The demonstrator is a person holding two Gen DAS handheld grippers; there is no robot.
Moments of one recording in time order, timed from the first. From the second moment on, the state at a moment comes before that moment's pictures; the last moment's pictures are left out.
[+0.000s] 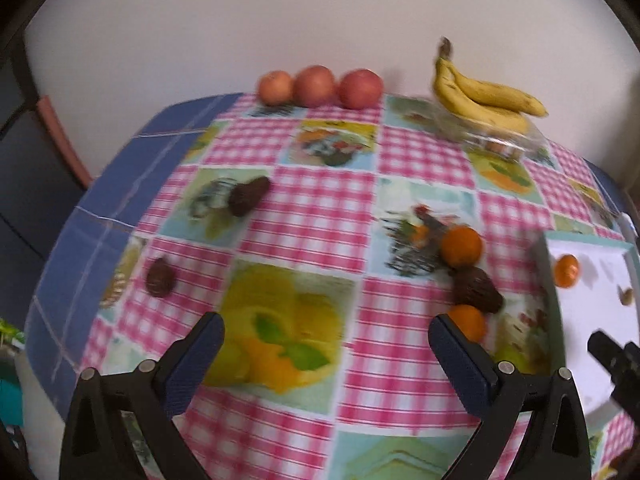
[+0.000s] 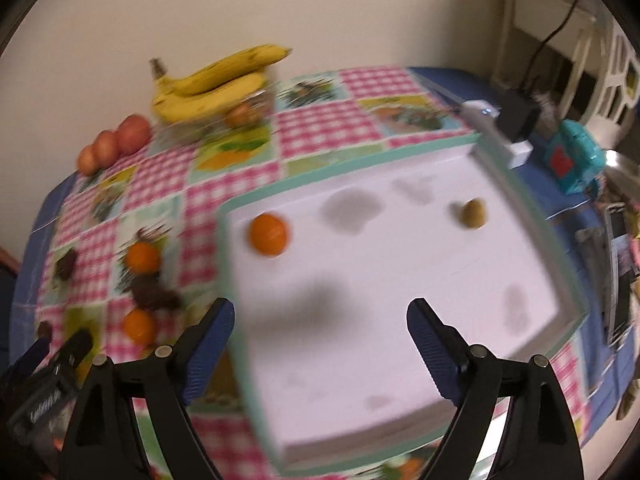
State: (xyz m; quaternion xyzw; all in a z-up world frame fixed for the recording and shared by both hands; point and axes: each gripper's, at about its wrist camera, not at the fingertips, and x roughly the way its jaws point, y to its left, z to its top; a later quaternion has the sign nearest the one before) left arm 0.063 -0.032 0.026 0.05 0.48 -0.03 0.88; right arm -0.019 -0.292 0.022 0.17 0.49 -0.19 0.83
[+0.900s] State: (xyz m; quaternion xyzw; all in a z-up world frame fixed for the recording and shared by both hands) left arm 0.093 0.082 0.013 -0.07 0.53 -0.01 0.85; right arm 0.022 -0.171 0.016 0.16 0.52 -0.11 0.83
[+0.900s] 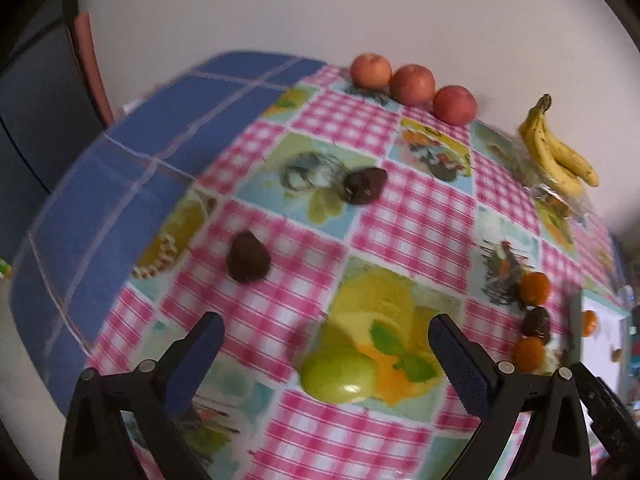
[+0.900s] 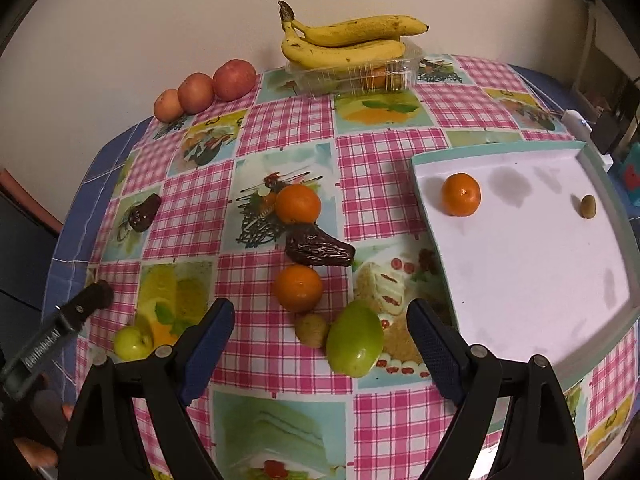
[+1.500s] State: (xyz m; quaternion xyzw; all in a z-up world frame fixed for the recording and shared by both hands) left arm 0.094 0.084 -0.034 -0.15 0.60 0.00 0.79; right arm 0.016 -0.206 -0.024 0.22 0.56 -0.10 0.79
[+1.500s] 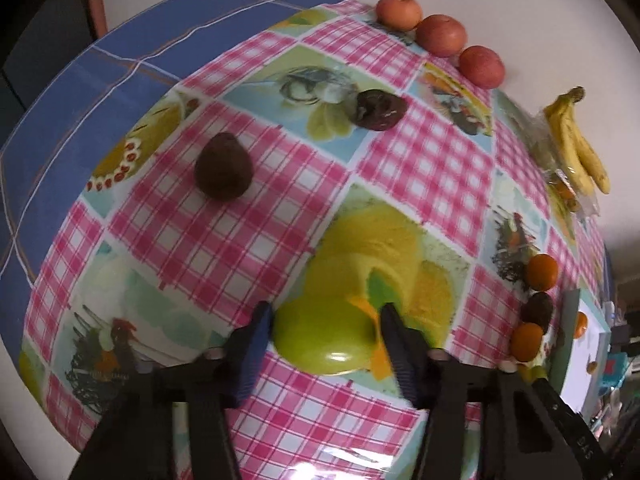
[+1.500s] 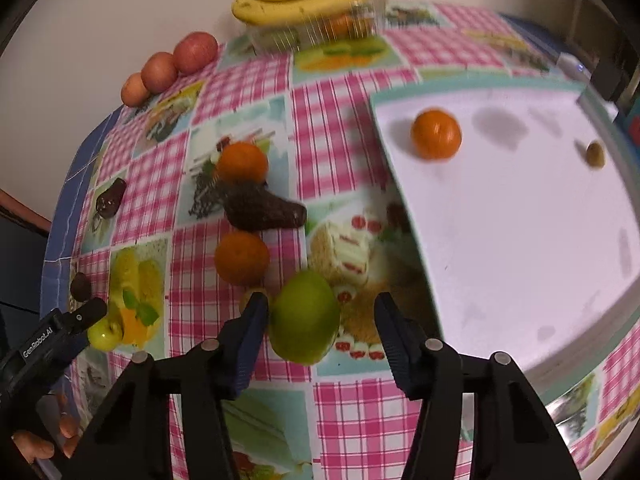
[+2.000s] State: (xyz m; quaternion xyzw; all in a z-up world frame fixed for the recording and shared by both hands) left arm 0.092 0.081 -0.033 -0.14 0.60 0.01 0.79; right arm 0.016 -0.200 -0.029 0.24 0.57 -0.08 0.78
